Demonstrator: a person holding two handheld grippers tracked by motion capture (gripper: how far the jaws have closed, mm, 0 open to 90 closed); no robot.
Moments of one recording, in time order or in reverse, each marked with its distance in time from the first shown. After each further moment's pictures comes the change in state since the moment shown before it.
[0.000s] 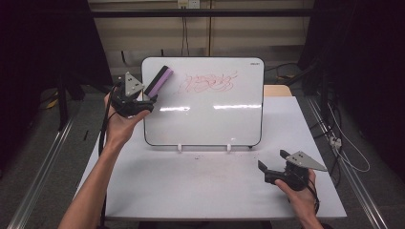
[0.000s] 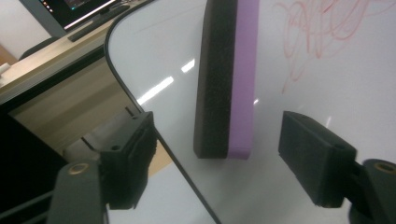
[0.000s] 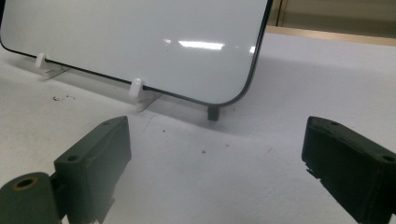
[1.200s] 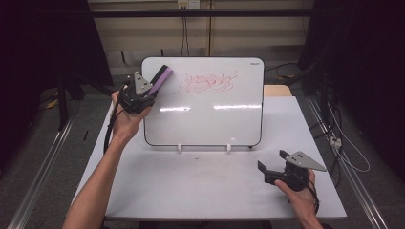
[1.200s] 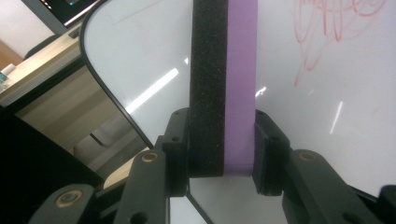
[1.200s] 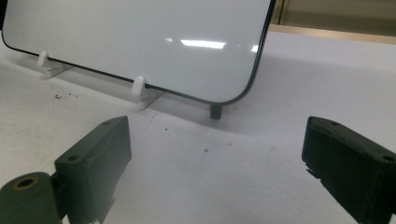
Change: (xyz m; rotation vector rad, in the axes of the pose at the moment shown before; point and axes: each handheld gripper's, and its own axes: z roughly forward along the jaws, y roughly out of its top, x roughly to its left) left arm -0.006 0.003 0.020 0.032 0.020 0.052; right arm 0.001 0.000 0.000 0.007 0.008 0.002
